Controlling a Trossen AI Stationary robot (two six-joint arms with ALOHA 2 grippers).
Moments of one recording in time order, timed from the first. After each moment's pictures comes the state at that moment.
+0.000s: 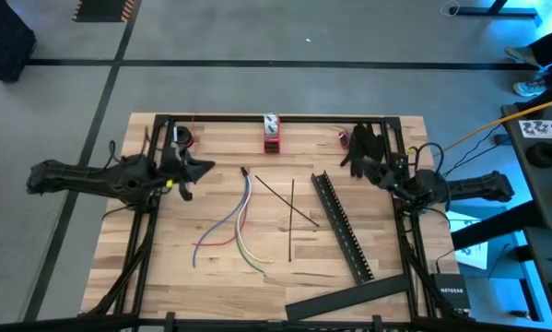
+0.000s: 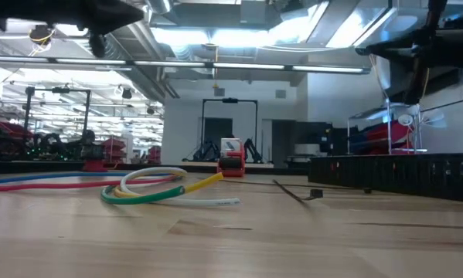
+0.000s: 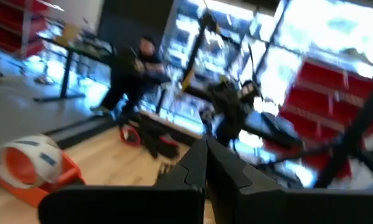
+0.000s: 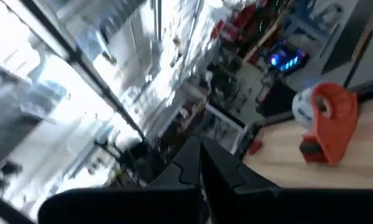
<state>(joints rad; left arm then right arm) -0.03 0.53 0.35 0.25 -0.31 -0.29 0.12 0.19 0.03 0.41 0.55 0.86</state>
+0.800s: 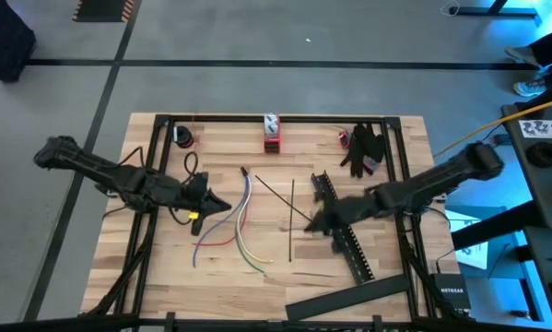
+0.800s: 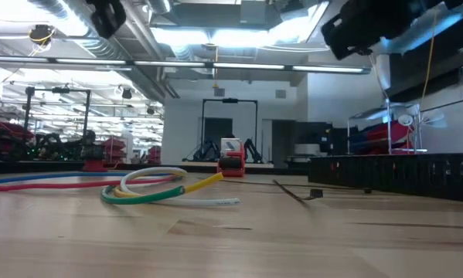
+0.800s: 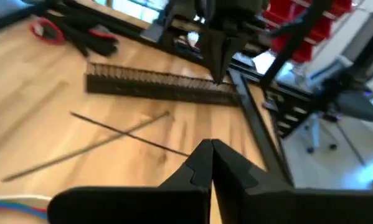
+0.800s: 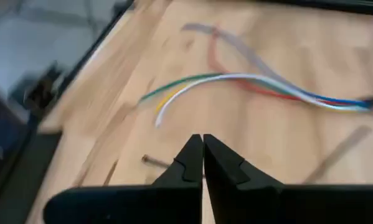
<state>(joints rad) -0.36 0.88 0.69 -0.15 -0.30 -0.48 0.35 1.31 0.76 -0.06 0.03 0.02</state>
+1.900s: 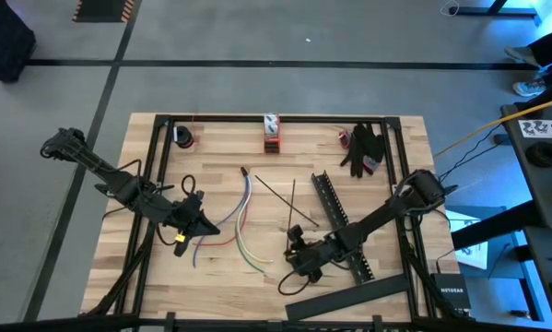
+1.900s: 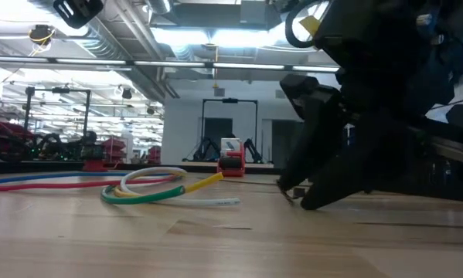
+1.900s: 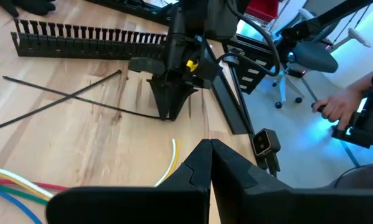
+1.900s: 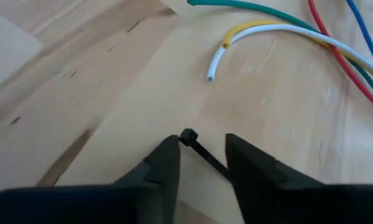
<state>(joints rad) -0.56 0.88 0.69 -0.23 -0.31 -0.52 0.49 1.97 0.93 0.16 0.29 -0.24</state>
